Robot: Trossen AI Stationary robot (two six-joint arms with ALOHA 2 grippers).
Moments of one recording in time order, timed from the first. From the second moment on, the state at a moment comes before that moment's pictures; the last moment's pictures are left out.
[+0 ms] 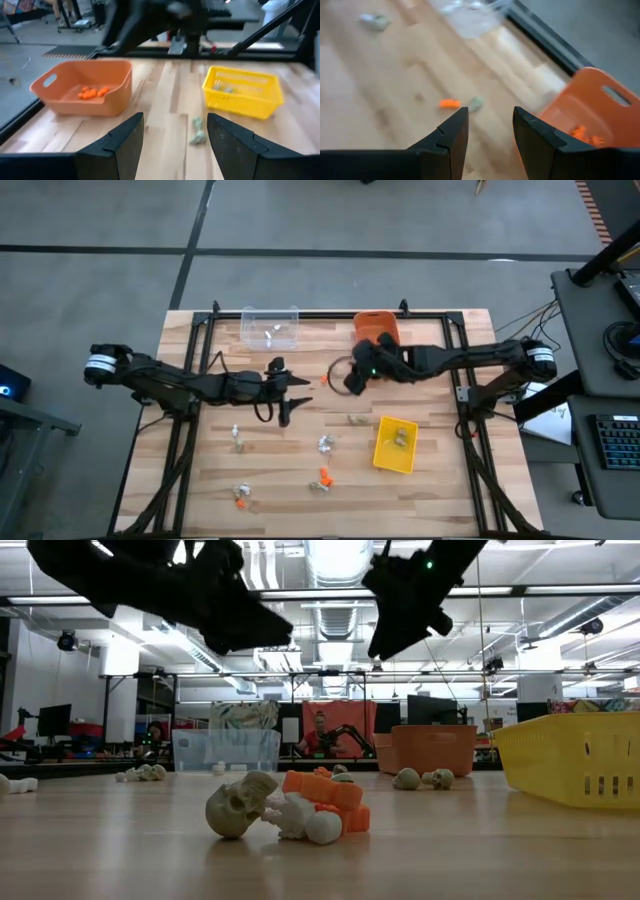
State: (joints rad) left arm -0.06 1.32 0.55 0.51 -0.23 -0.03; right arm -0.05 1.49 1.16 -0.52 0.46 0.39
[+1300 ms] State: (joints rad) left arm 0.17 1.96 0.76 0.62 -0.23 0.01; right arm 0.14 1.49 1.15 -0.61 0.39 0.40
